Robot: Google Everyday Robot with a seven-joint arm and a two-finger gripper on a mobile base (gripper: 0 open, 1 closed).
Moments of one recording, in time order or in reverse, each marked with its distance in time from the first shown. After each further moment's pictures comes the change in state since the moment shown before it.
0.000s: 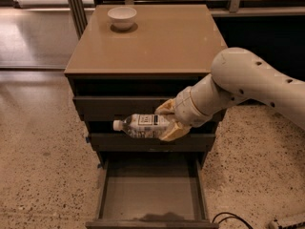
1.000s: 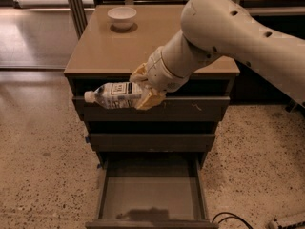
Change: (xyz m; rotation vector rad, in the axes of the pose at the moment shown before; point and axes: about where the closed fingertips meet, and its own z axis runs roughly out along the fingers) arm -0.096 -0.063 -0.034 0.073 0.030 -0.147
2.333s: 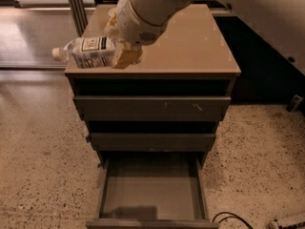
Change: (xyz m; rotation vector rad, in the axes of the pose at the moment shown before) arm -0.082 -0.073 -0.060 0.125 0.062 -0.093
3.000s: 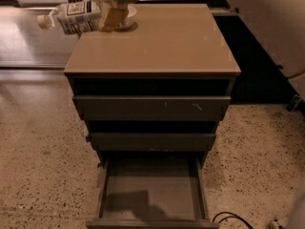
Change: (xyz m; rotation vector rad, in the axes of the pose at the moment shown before) arm -0.019 -0.087 -0.008 0.026 -0.030 -0.105
